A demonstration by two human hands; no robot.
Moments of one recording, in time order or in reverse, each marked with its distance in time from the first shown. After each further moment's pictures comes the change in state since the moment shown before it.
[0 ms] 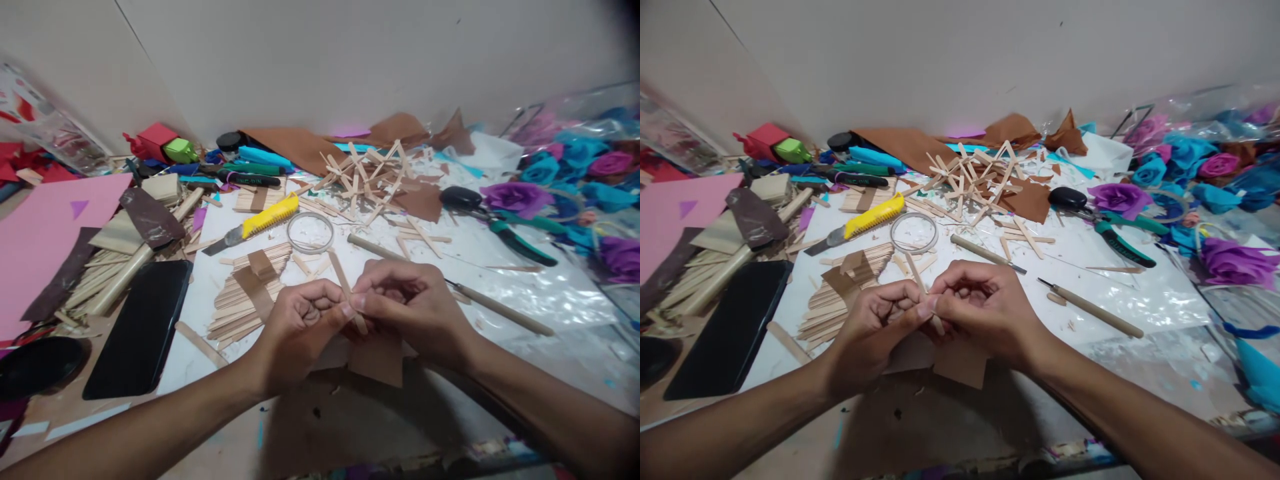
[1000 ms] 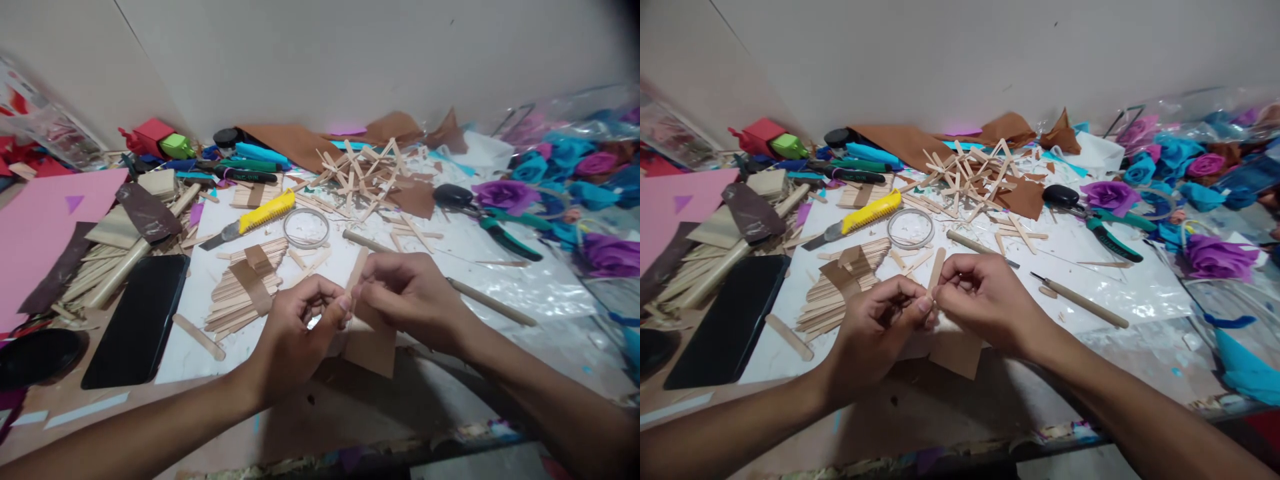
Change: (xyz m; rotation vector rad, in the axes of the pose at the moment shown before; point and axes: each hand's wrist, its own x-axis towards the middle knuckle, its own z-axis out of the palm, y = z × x) left_hand -0.007 -0.010 0.008 0.423 0.188 0.193; right_hand 0.001 -0.014 -0.006 -0.363 -0.037 0.018
